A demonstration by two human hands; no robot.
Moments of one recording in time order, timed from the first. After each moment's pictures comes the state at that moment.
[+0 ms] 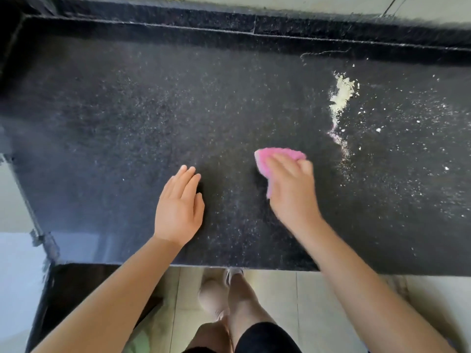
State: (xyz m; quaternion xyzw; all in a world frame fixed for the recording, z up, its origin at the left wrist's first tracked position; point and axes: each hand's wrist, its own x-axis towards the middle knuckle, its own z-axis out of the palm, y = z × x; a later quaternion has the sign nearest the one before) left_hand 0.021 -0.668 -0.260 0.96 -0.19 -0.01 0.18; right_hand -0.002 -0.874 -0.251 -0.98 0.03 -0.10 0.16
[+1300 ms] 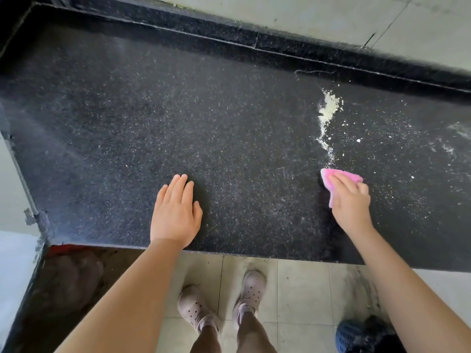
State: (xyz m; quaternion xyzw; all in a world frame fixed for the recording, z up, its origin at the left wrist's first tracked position) left_hand -0.011 -0.657 -0.271 0.98 -0.13 -0.06 0.13; right_hand -0.059 -0.983 -0.260 -0.99 0.16 -0.01 0.05
